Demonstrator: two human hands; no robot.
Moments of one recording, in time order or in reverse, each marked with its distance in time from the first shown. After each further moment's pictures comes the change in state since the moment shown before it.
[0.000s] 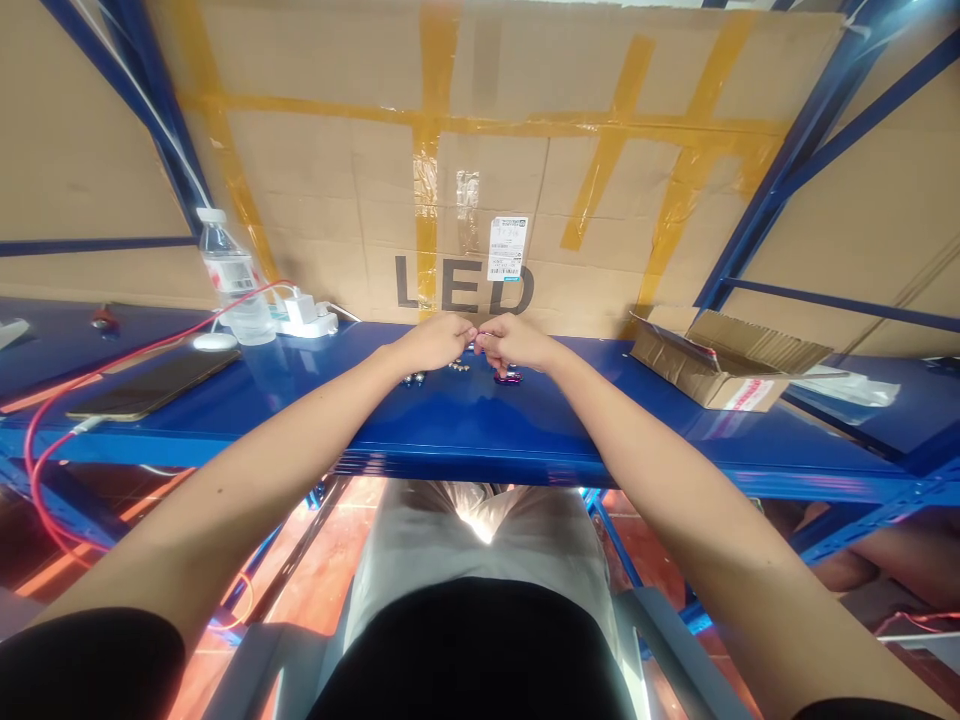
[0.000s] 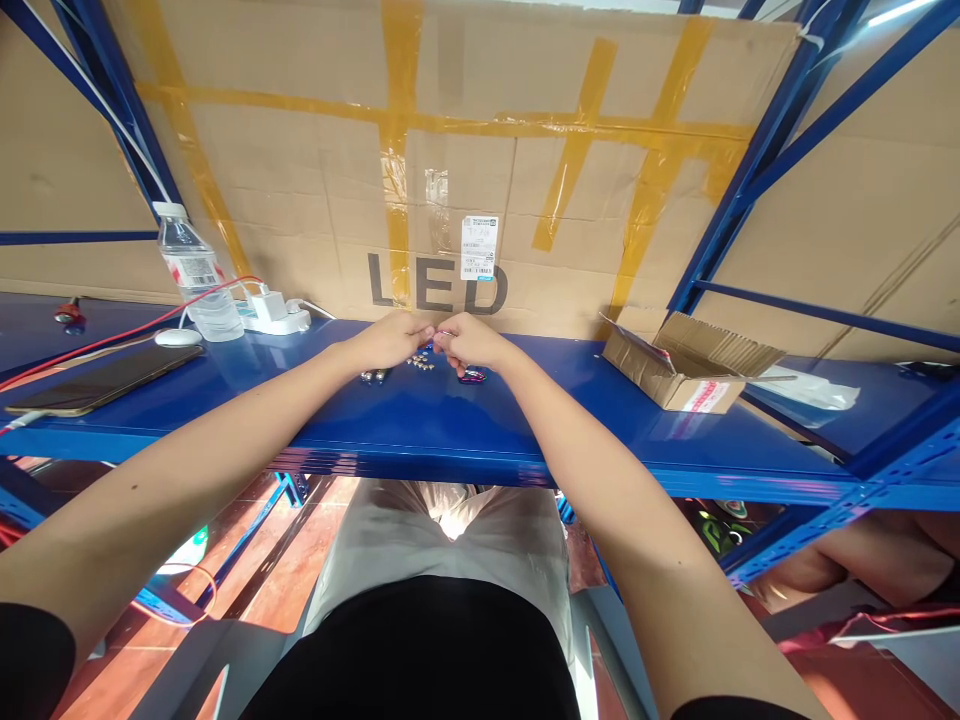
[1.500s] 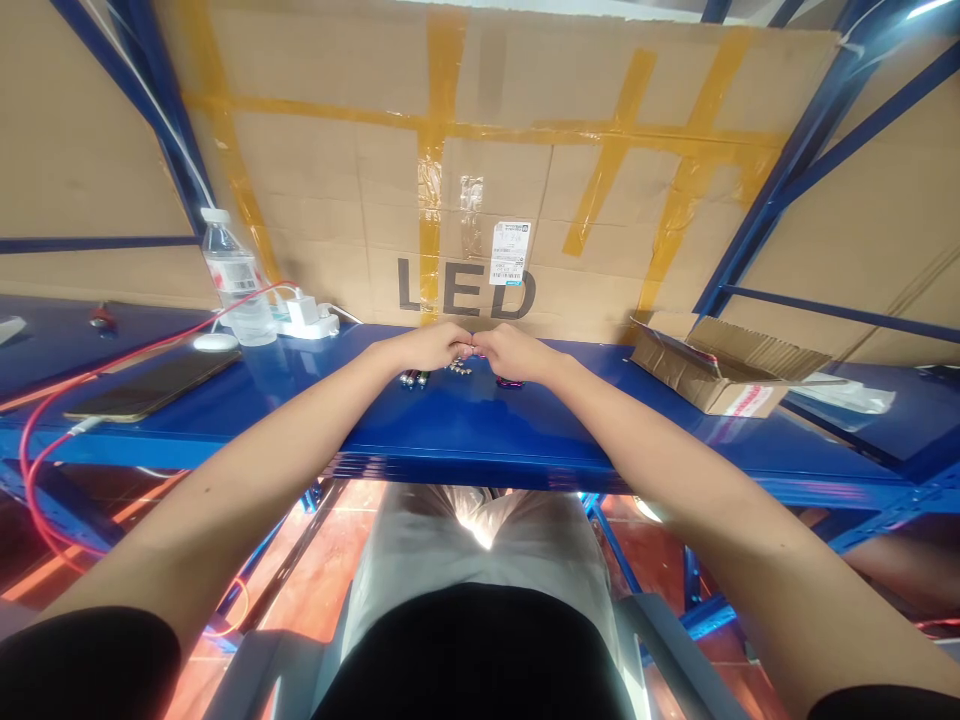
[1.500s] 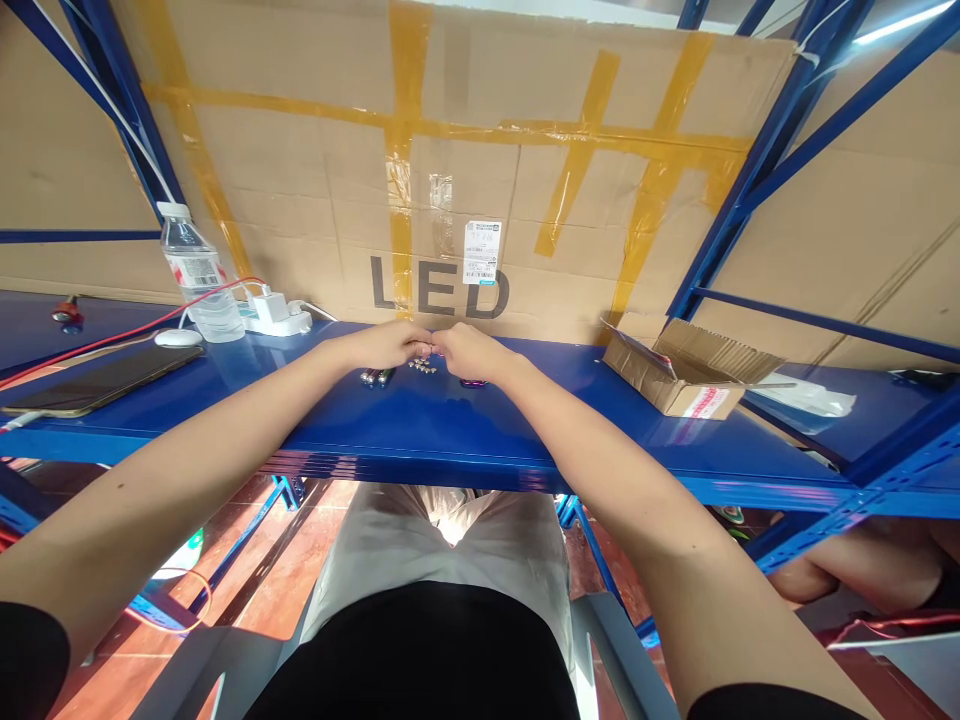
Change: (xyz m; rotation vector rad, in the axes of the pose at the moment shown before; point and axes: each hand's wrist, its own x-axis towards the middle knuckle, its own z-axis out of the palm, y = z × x) left_hand -0.001 -0.018 -0.010 -0.054 -0.238 0.114; right_hand 0.004 0.006 0.002 -0.707 -0.001 -0.291
